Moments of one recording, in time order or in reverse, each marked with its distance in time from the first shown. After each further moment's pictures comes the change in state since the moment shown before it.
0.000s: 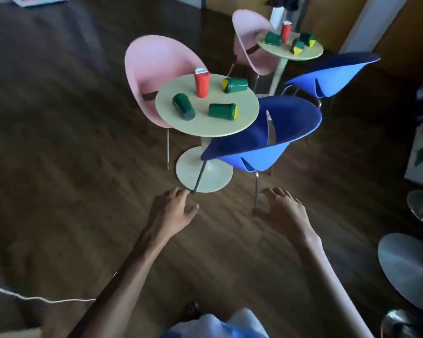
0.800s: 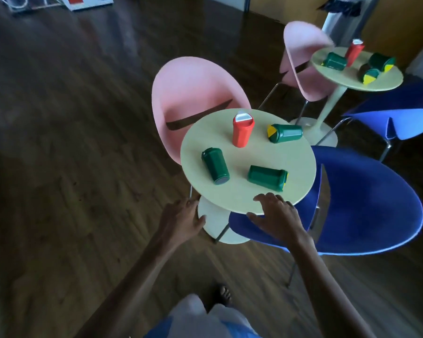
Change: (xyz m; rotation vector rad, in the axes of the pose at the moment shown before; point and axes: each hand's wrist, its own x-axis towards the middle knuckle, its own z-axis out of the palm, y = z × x) left_hand 0.349 -0.122 -0.011 0.103 -0.018 -0.072; right_hand 0.418 -0.094 -0.009 -0.044 -0.038 -0.219
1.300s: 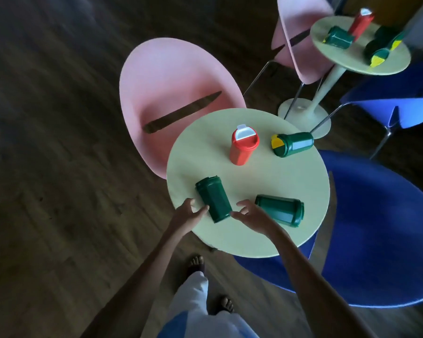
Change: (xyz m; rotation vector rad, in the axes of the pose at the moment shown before) left_hand 0.218 -0.062 0.071 -0.671 -0.455 -0.475; right_hand 0.216 -0.002 0.064 0.629 -0.411 0.344
